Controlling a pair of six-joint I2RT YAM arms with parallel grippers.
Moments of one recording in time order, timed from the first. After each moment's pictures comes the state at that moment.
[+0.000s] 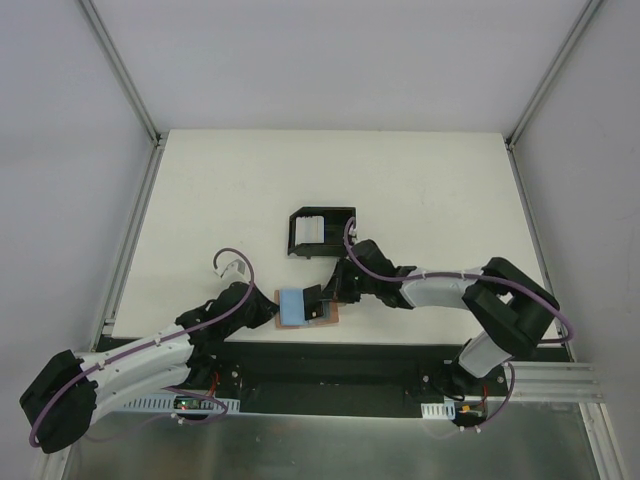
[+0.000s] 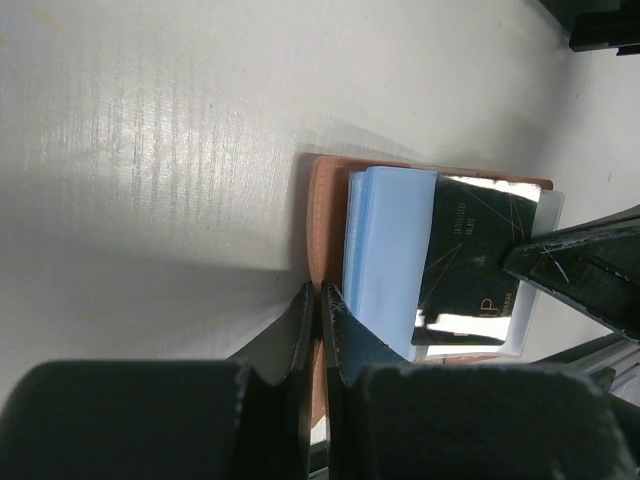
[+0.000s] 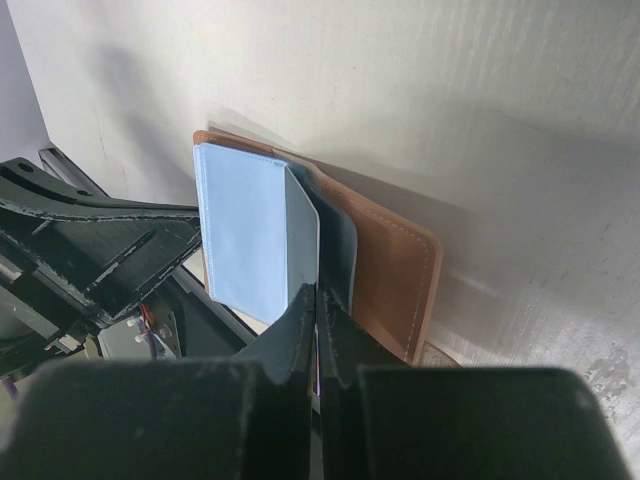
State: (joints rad) left arm -0.81 0.75 0.13 -0.11 -0.18 -1.16; right arm 0.88 1.58 0.65 0.19 -0.25 0.98
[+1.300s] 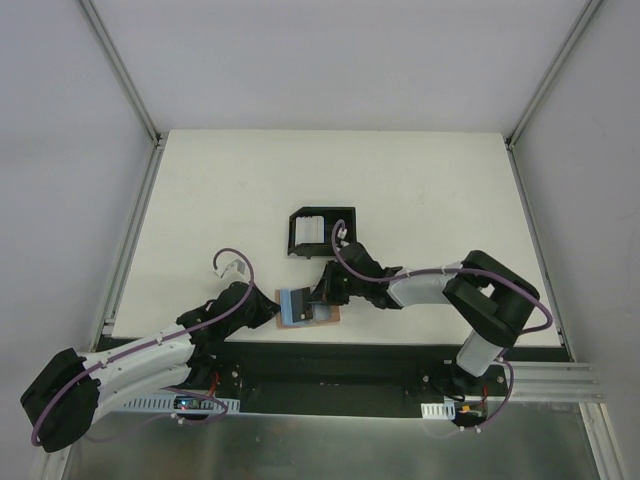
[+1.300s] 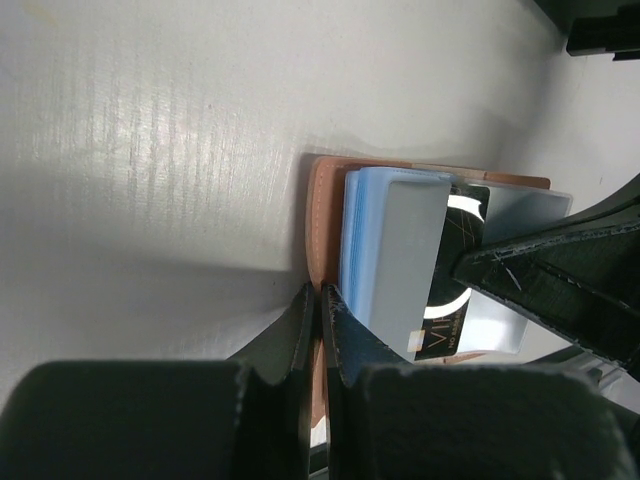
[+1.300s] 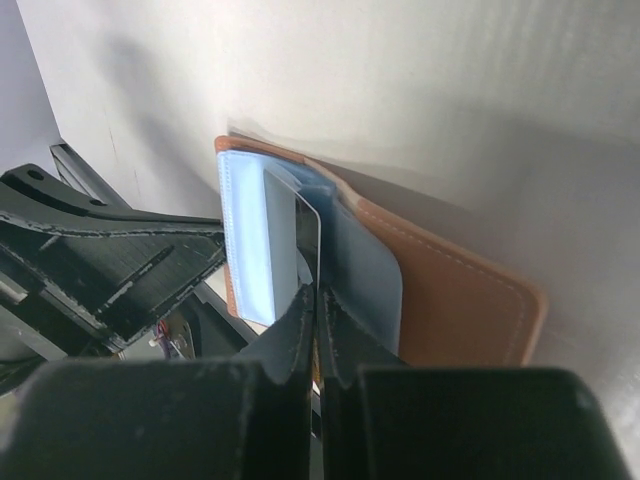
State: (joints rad) left arm -0.81 0.76 0.12 -0.07 -0.17 -1.18; right arm 0.93 1.68 0.68 0.29 -0.25 1.05
